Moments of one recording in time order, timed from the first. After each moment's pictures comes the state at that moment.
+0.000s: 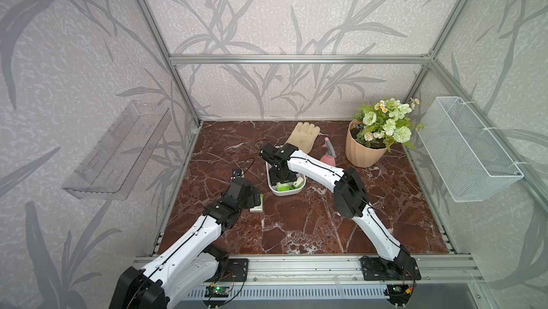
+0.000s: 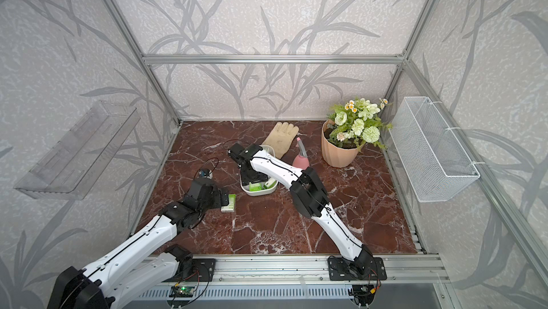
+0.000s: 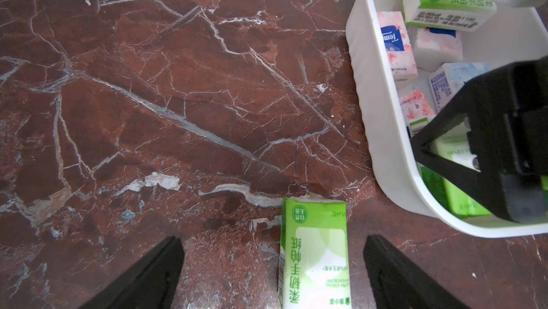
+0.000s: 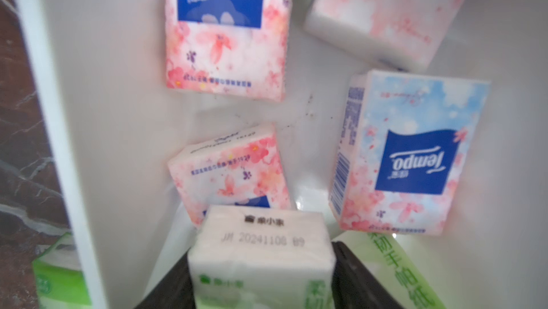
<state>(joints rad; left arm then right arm) -0.44 0.92 0.49 -0.44 -0.28 -0.45 0.90 2.45 2.26 -1.21 0.09 0.71</state>
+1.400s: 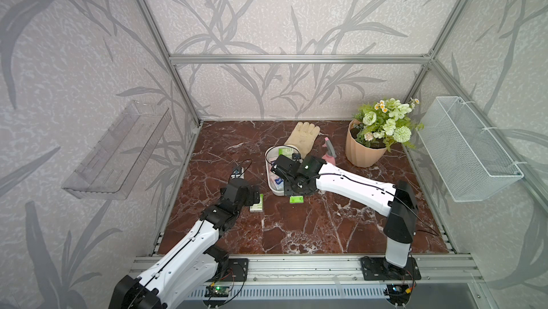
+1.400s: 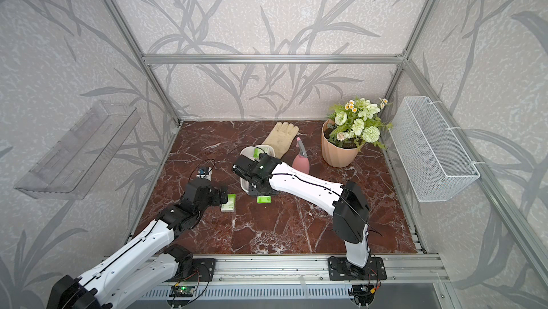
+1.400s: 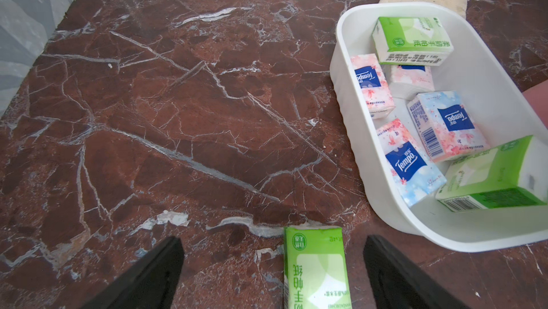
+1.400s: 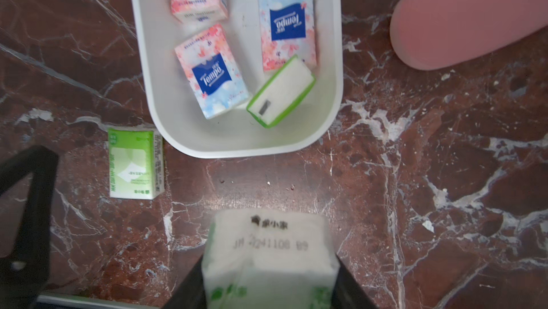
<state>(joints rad) -0.44 0.86 0.46 -0.33 -0.33 -0.35 1.05 1.86 1.67 -1.14 0.22 1.01</state>
